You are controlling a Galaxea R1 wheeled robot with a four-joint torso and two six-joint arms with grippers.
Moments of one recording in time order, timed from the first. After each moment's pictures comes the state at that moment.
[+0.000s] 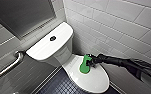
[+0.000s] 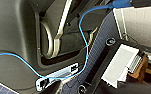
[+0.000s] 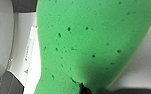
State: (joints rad) left arm 1.44 2.59 -1.76 0.87 0.10 -0.60; right arm -0.19 2.92 -2.09 -0.37 -0.72 1.05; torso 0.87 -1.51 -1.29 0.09
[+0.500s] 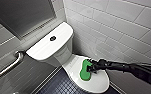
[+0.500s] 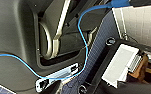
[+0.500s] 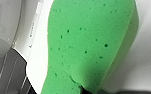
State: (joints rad) left arm 1.44 2.60 -1.77 0.88 0.10 -0.60; right arm -0.25 2.76 -1.70 -0.63 -0.82 1.32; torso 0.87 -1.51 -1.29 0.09
